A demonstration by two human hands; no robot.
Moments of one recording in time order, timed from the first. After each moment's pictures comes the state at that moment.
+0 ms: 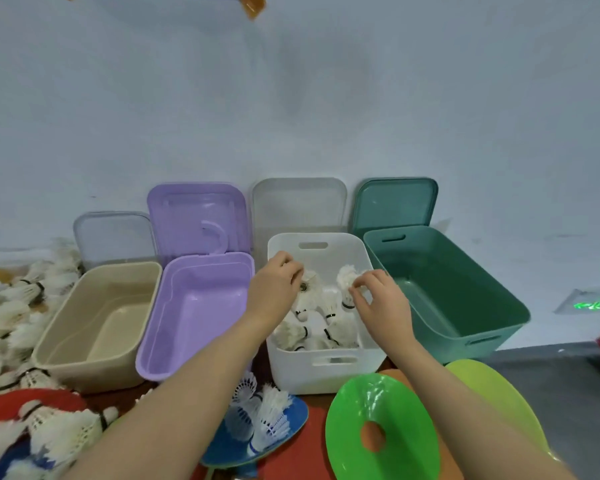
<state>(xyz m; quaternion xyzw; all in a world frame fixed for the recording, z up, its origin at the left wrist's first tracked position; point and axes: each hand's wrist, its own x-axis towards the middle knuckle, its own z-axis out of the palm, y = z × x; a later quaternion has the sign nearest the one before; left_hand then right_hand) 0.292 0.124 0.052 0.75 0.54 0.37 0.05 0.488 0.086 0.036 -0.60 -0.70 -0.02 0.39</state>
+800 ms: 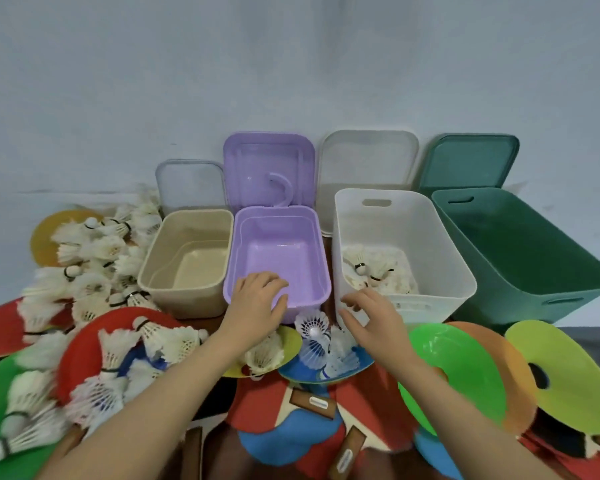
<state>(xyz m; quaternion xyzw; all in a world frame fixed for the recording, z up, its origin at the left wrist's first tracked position) 0.126 0.020 -0.007 0.78 0.58 0.23 0.05 0.357 0.006 -0.011 -0.51 -0.77 0.13 0.36</state>
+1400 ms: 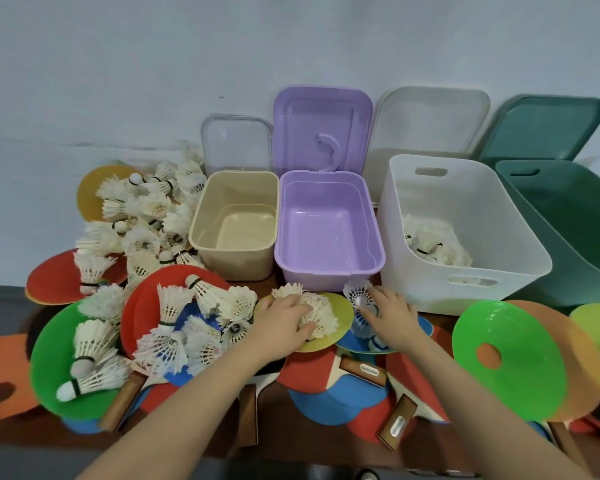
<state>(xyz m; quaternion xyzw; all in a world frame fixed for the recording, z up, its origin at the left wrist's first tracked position) 0.063 -0.027 -0.071 0.78 0.61 0.06 0.17 0.287 0.007 -0.072 -0.66 -0.73 0.19 0.04</state>
